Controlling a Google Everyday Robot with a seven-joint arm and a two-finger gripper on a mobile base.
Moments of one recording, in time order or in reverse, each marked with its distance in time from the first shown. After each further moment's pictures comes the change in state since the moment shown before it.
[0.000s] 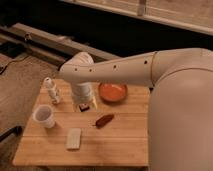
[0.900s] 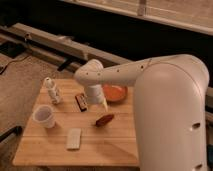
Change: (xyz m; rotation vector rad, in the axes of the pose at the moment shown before) arm -0.035 -0.075 0.077 0.080 0.050 0.145
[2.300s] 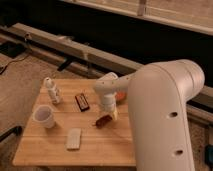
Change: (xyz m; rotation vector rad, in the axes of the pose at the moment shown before) arm -0.010 -0.038 0.084 -0.040 0.057 0.245
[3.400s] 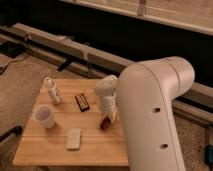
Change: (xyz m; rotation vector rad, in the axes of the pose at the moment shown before) arm 0.003 0.000 0.017 0.017 0.039 0.003
